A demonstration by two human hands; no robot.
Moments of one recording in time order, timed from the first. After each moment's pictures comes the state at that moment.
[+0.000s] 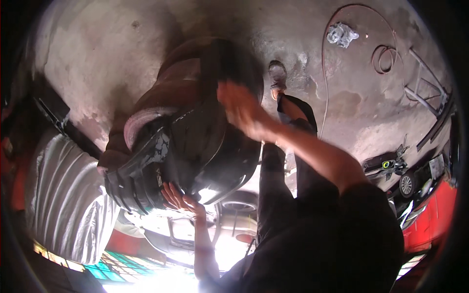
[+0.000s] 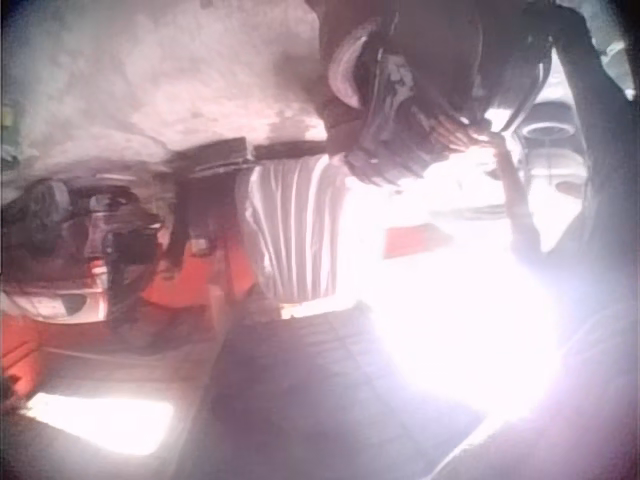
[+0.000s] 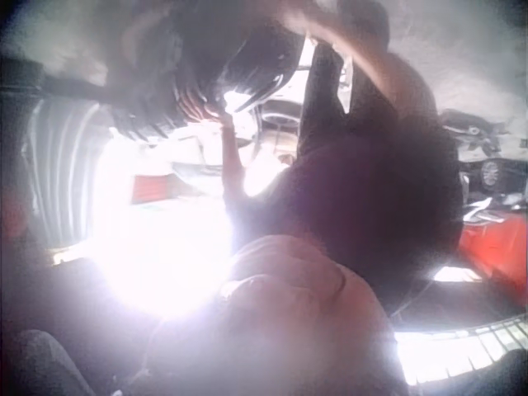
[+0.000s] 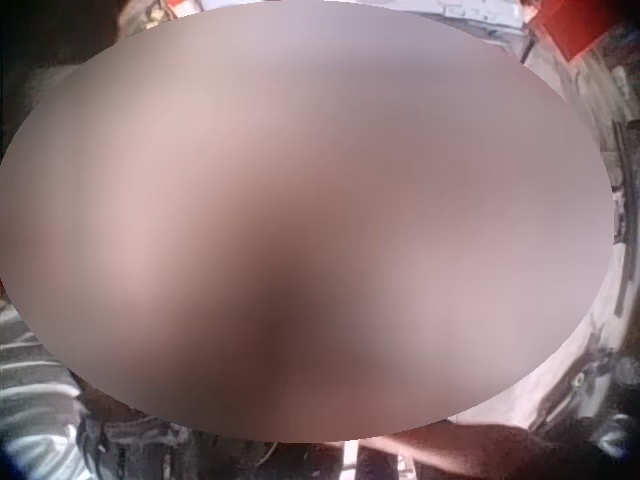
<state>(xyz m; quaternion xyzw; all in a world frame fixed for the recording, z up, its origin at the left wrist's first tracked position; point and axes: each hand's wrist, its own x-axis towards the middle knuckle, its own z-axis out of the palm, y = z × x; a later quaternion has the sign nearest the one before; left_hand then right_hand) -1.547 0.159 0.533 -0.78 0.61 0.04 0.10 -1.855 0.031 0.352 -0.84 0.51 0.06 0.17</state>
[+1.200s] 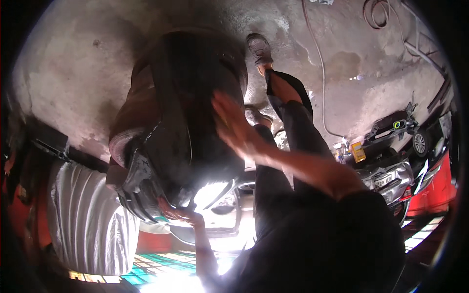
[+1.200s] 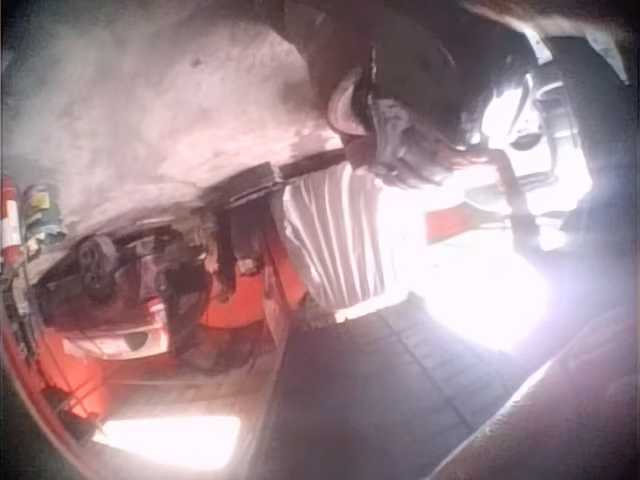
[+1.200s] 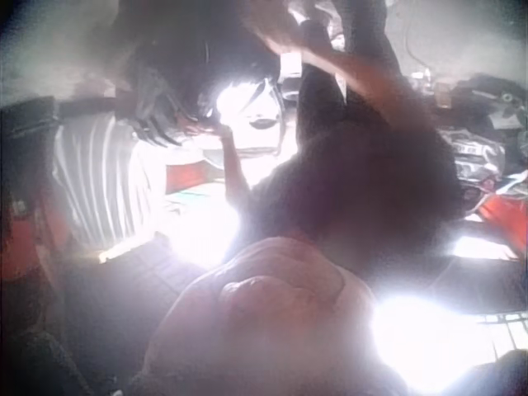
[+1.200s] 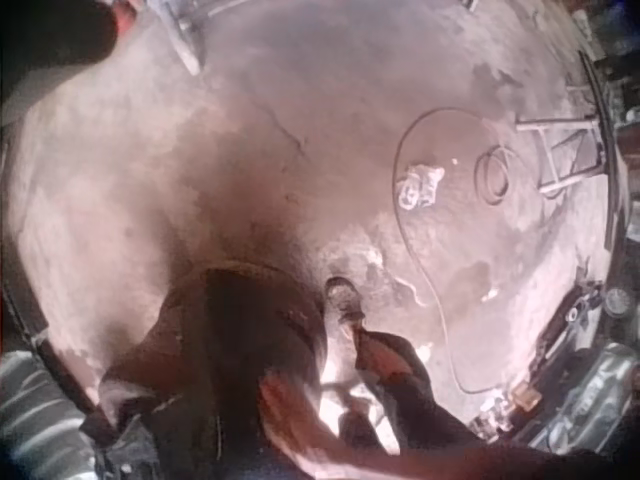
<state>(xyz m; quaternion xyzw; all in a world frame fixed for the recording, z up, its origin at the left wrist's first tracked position) -1.515 0.162 0.528 -0.65 0.75 0.00 0.12 -1.834 0.105 0.370 0.13 0.46 -0.52 0.70</state>
